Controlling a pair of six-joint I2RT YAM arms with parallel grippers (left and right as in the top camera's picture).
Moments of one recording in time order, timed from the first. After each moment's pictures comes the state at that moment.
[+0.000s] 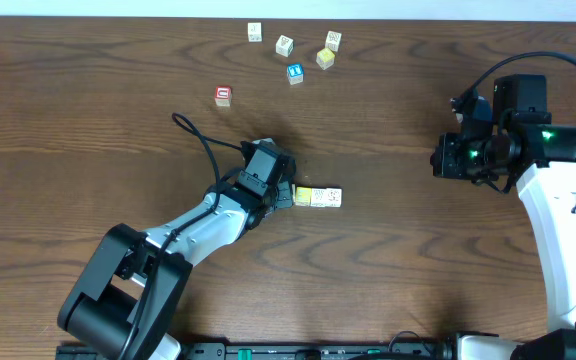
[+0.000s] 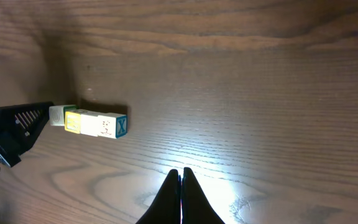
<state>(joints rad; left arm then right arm) -0.55 1.71 0.83 -0.14 -0.03 -0.66 -0.03 1.47 1.30 -1.05 -0.32 0.07</state>
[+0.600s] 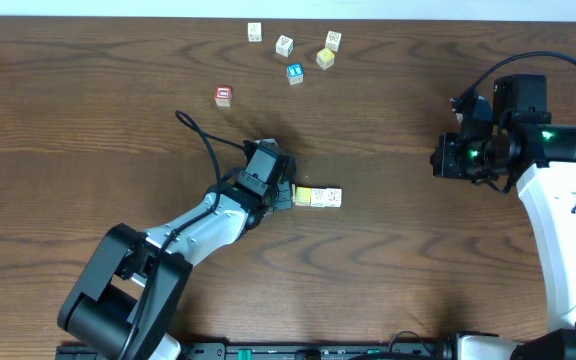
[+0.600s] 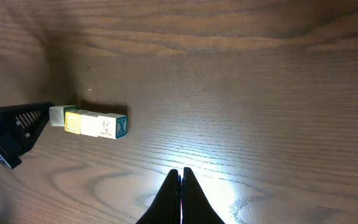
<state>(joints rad) -0.55 1.71 0.83 -0.14 -0.03 -0.60 -0.03 1.47 1.30 -1.05 -0.31 0.07</state>
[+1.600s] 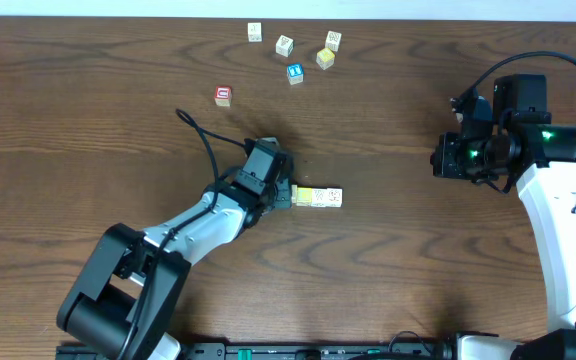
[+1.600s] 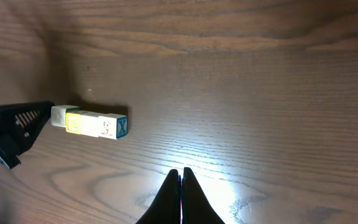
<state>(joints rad) -0.52 1.71 0.83 -0.13 -0.01 -0.56 -0.03 1.47 1.30 -1.04 -0.31 0.07</state>
